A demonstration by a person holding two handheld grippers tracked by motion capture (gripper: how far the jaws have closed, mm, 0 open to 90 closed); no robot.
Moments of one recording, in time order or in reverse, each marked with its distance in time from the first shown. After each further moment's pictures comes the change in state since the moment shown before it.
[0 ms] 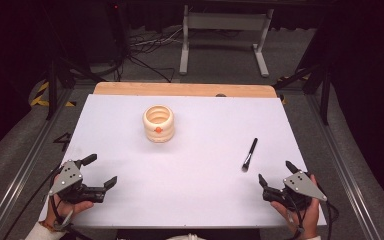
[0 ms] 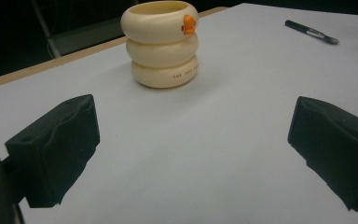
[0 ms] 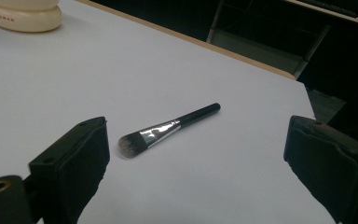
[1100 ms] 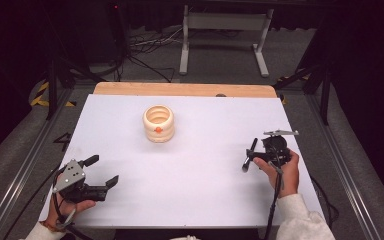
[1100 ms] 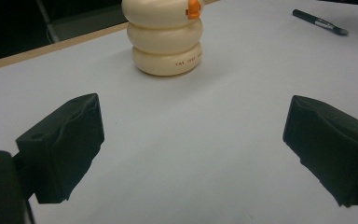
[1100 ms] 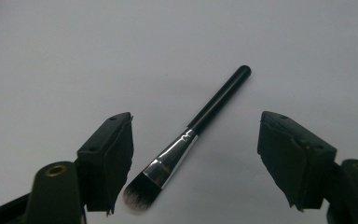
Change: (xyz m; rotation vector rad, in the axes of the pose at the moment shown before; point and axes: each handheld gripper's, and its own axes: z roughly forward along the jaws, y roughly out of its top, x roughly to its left) left arm 0.001 -0.003 0.004 0.036 0.011 -0.022; right arm -0.016 0.066 0.099 0.518 0.048 0.317
